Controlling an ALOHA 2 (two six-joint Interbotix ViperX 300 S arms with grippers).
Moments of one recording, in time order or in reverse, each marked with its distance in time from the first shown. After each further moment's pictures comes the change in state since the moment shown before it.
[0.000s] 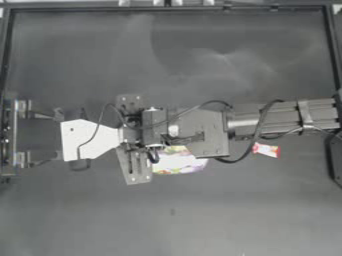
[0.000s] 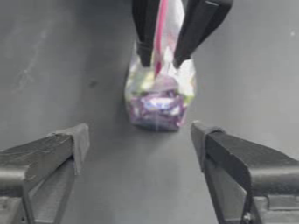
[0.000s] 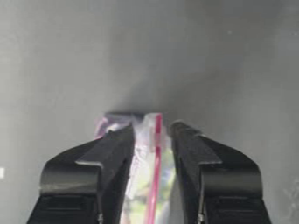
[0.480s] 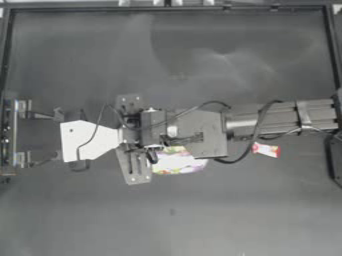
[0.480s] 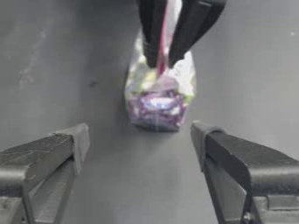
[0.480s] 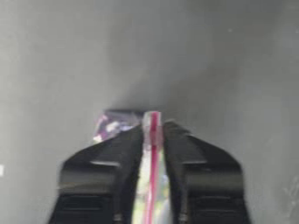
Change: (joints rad) left arm 0.000 0.000 0.000 -0.002 0.000 -0.002; right arm 0.002 0.008 -0.006 -0.002 0.011 -0.005
